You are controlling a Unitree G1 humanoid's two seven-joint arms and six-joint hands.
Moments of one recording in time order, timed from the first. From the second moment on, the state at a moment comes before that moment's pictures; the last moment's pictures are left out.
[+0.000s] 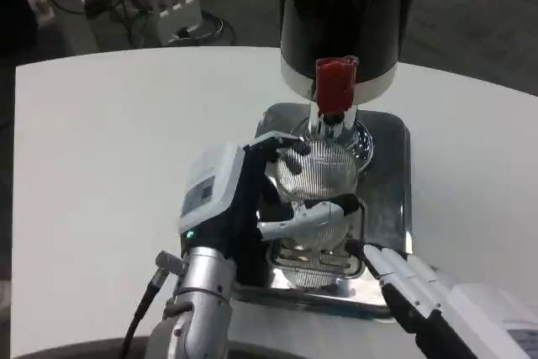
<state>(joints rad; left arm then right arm) -0.55 0.13 -0.23 0.42 0.60 -0.12 0.33 0.49 -0.03 0.00 -1.03 -0.84 -0.11 0.64</state>
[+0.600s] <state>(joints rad) -0.59 0.12 -0.26 0.46 0.60 -0.12 0.34 0.50 -0.04 -0.01 -1.03 -0.83 -0.10 0.64</state>
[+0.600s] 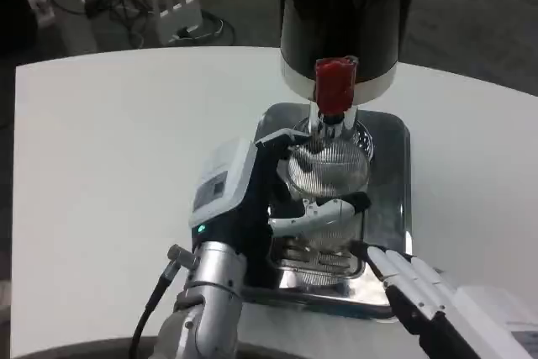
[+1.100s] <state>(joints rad) -0.59 0.12 -0.27 0.46 0.60 -0.10 0.33 0.51 -0.03 -0.01 -1.03 -0.81 -0.11 0.64</state>
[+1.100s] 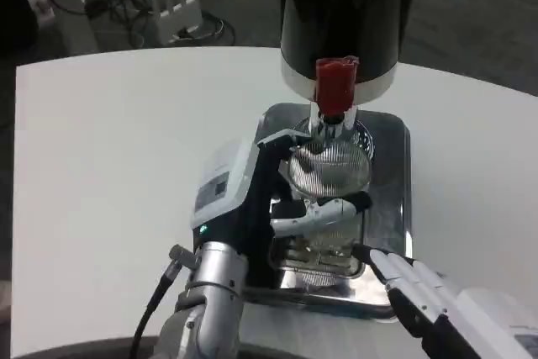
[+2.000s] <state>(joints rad) -0.59 0.15 -0.28 0.46 0.58 -0.10 0.25 0.51 -0.03 -0.02 -1.03 -0.79 -0.11 0.64</state>
